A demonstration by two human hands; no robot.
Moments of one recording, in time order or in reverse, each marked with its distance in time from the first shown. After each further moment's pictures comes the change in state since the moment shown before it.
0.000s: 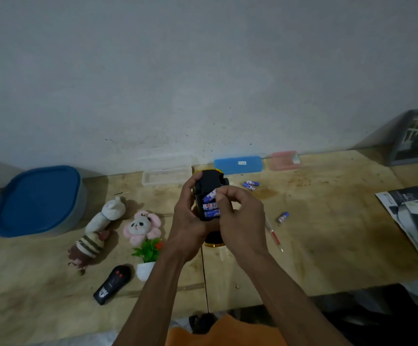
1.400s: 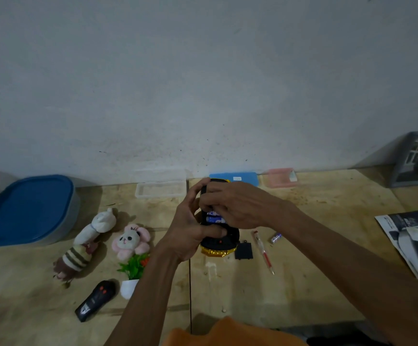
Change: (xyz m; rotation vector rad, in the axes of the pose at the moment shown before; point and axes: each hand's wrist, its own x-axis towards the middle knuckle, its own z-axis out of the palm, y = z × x) left_hand 0.043 0.007 0.024 -0.123 -0.138 -0.128; right_hand 0.119 -0.033 -0.050 -0.949 -0.933 -0.895
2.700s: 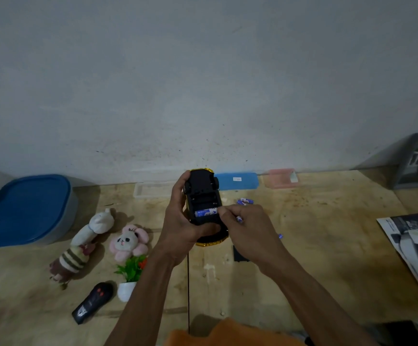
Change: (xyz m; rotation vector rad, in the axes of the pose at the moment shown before) left_hand 0.002 0.001 -0.003 0.159 0.147 0.179; right_hand -0.031 -0.044 0.029 0.839 0.442 0.753
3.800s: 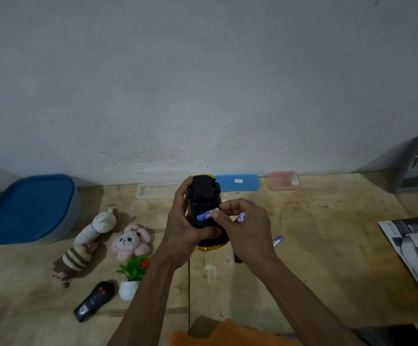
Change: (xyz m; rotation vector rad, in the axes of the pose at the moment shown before) left_hand -0.006 -0.009 -0.001 -0.037 0.003 -0.039; right_hand 0.006 0.016 0.018 0.179 0.260 -0.044
